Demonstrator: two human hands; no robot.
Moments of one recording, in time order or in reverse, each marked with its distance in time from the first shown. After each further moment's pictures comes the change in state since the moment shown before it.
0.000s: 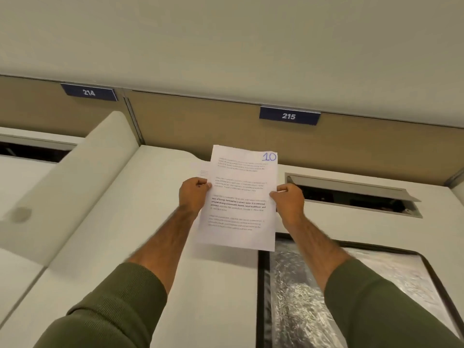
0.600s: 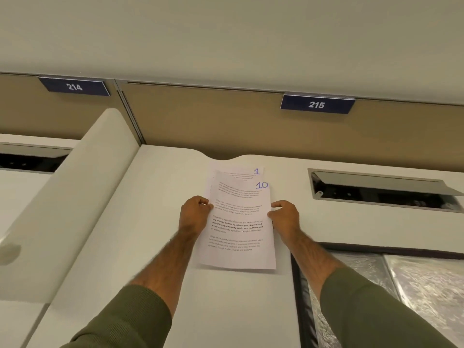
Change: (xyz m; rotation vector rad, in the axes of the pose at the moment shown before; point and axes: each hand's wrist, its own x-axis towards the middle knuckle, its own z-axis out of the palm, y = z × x) left_hand 0.079 -0.083 -0.034 0.303 -0.071 -0.076; right_hand 0.023 0.047 0.120 -0.158 -0.071 0.138
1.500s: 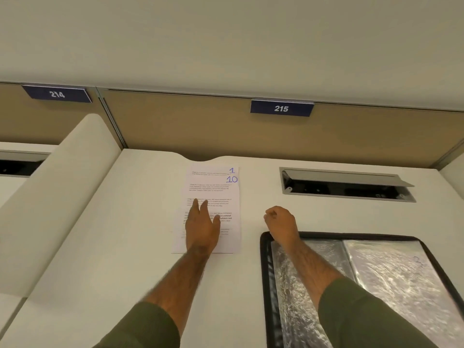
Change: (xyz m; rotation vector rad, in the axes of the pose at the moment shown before) left_hand -0.100 0.020 0.066 0.272 0.025 0.224; right_hand -0.039 0.041 -0.080 -0.158 -0.062 -0.114
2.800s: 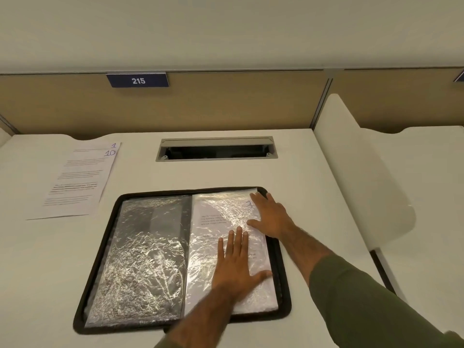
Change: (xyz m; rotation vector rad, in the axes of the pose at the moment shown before) left_hand -0.356 0.320 0.342 0.579 -0.470 0.444; right_hand -0.021 0.327 -0.372 -0.683 -0.255 -0.338
